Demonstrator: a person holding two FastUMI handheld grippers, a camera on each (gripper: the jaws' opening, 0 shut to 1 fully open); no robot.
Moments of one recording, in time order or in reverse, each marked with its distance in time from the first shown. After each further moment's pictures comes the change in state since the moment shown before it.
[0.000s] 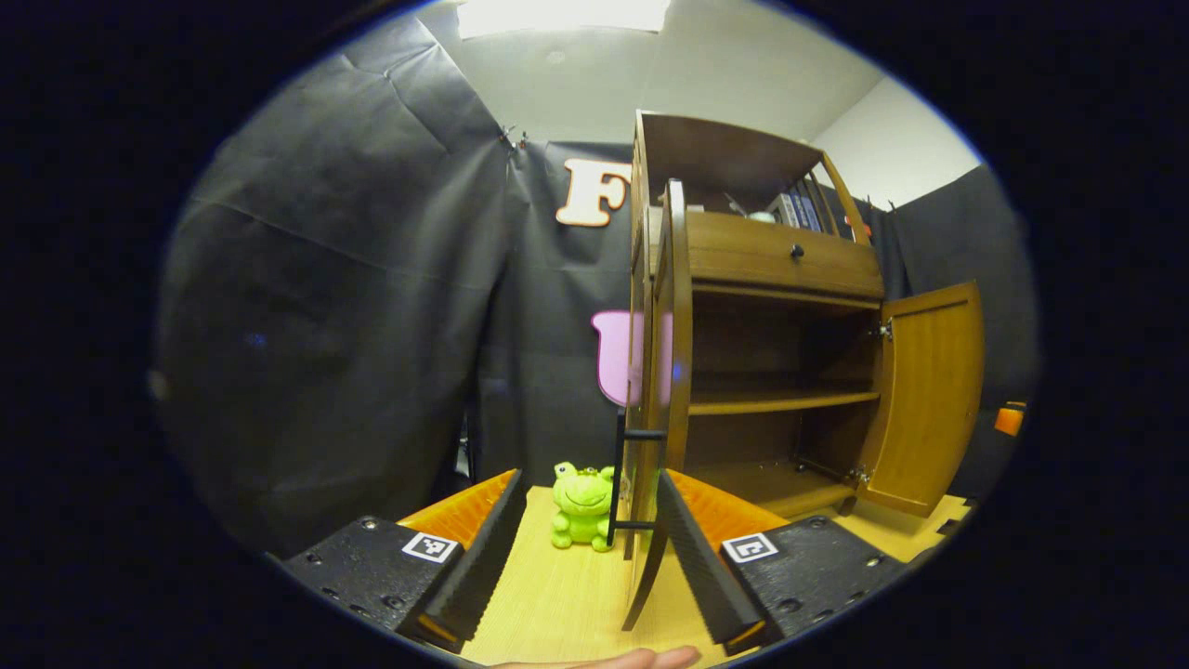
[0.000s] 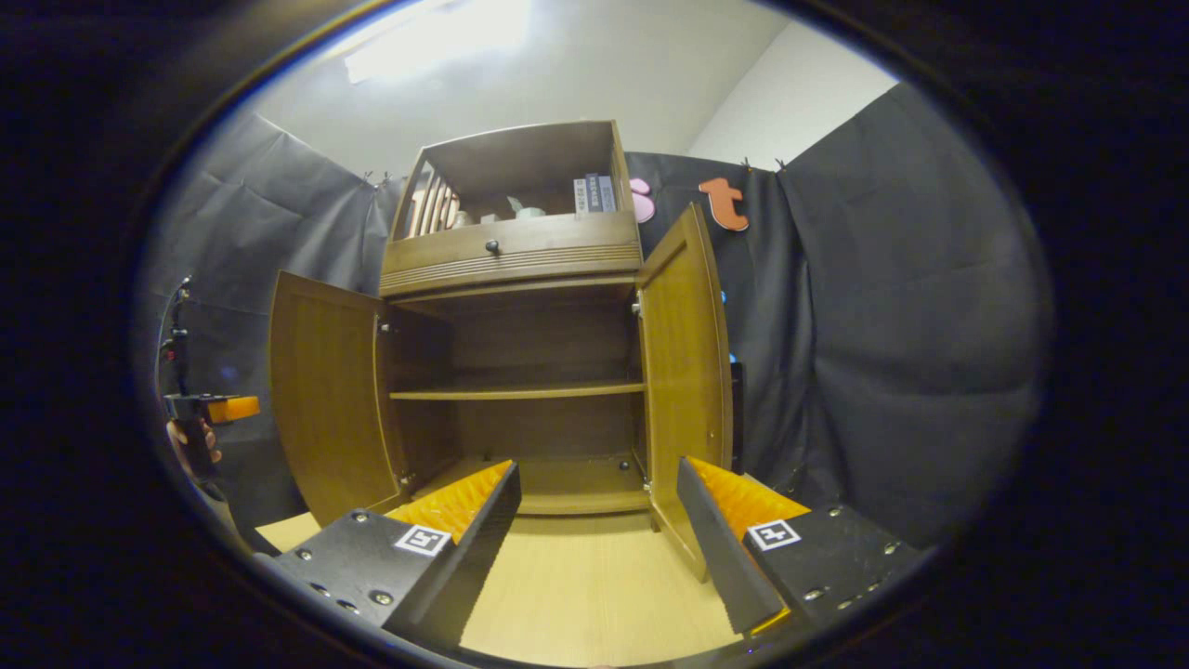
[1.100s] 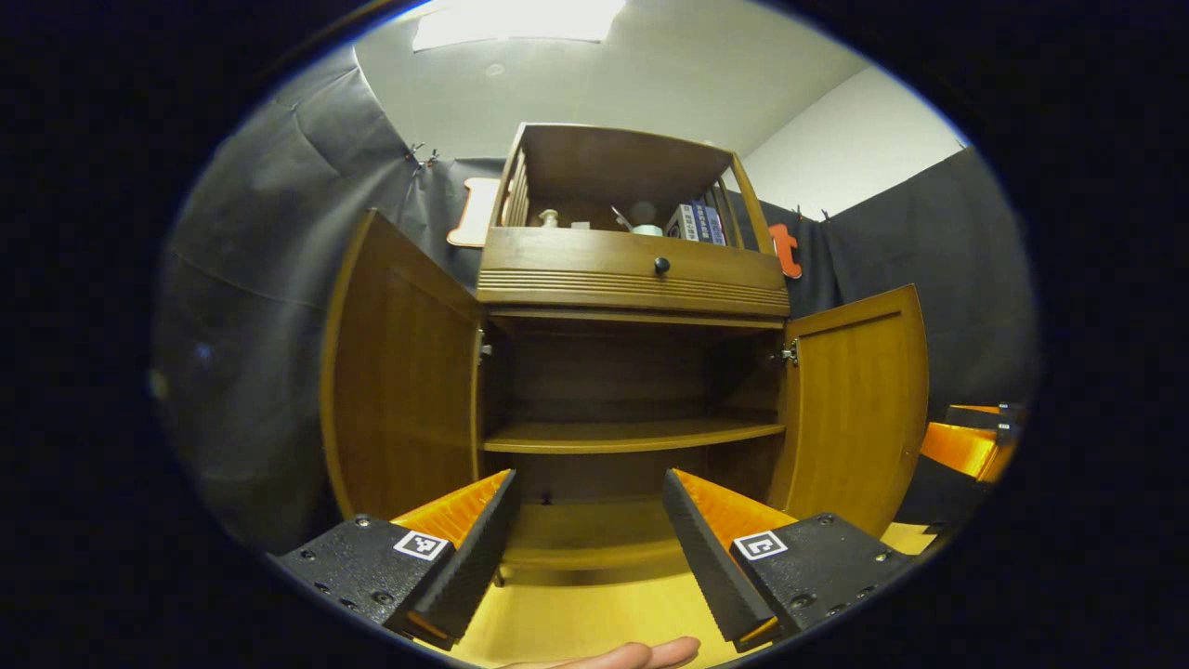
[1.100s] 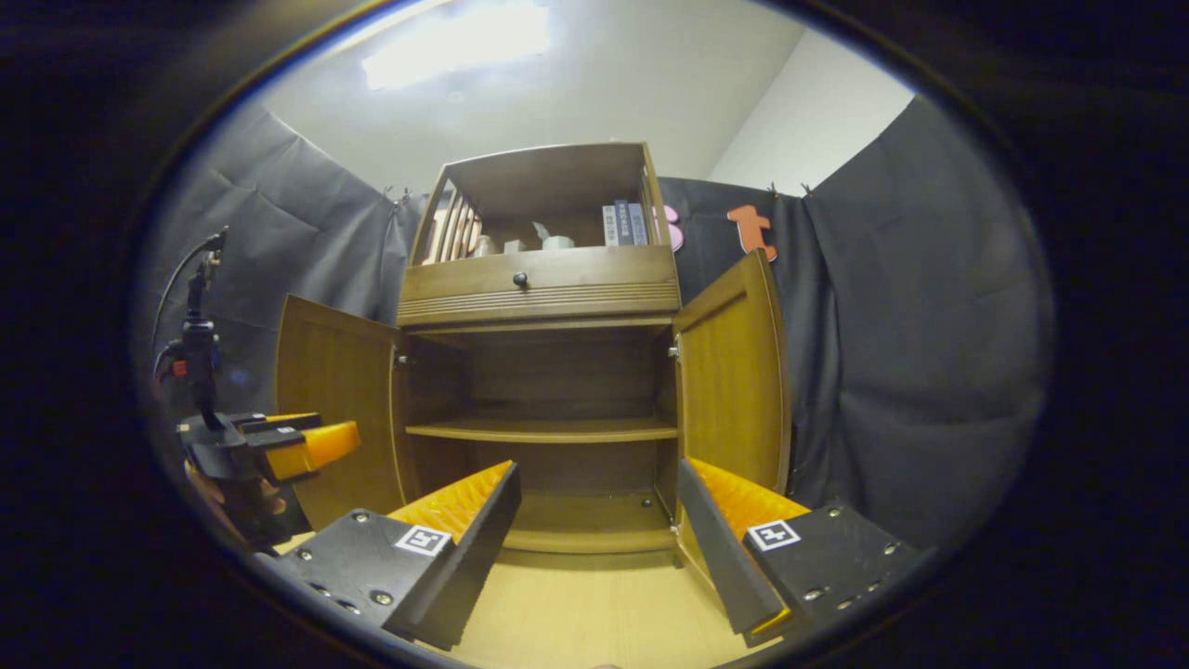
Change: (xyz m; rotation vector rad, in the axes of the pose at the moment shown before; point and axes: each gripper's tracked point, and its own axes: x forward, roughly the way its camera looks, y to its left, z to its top) left arm 0.047 -0.213 0.008 0.013 -0.032 -0.208; right arm 0.043 0.041 0.047 -0.027 -0.086 0.048
